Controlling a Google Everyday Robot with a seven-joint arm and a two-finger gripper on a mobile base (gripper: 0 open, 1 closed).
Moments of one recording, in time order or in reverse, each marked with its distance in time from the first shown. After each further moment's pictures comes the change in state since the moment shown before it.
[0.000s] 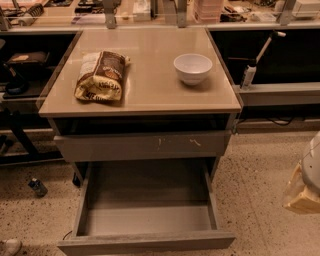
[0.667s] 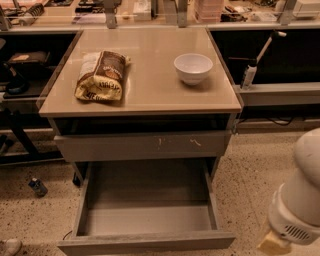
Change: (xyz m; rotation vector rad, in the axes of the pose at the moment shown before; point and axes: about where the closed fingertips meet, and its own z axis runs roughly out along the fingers) arm 0.005 0.040 0.122 -0.178 0.007 0.078
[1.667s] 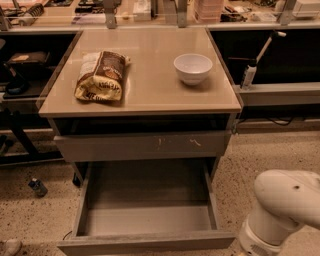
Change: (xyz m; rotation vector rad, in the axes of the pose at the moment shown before) arm -0.007 0.006 0.127 -0.161 0.018 0.050
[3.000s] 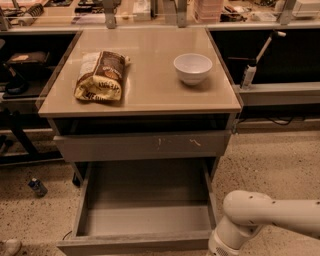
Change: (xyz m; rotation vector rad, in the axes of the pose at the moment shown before) arm -0.055 -0.034 0.137 -0.150 -0.101 0.042
